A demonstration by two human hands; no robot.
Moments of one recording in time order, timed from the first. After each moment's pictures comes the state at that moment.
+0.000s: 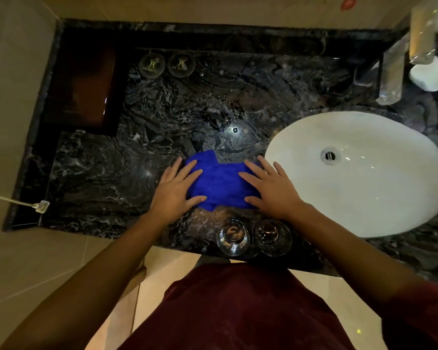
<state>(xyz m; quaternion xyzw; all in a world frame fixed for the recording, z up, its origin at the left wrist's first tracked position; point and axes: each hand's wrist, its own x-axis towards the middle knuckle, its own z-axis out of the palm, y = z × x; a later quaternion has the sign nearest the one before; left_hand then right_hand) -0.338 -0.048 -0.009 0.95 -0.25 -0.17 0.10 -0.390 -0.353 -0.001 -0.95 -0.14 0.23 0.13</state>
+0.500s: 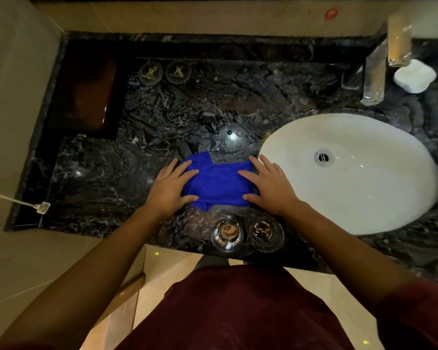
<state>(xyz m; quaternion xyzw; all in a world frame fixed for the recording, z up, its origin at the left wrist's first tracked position) -0.330 -0.052 0.003 0.94 -0.25 -0.22 0.10 -0.395 -0.362 0.002 -0.96 -0.09 0.22 0.17</state>
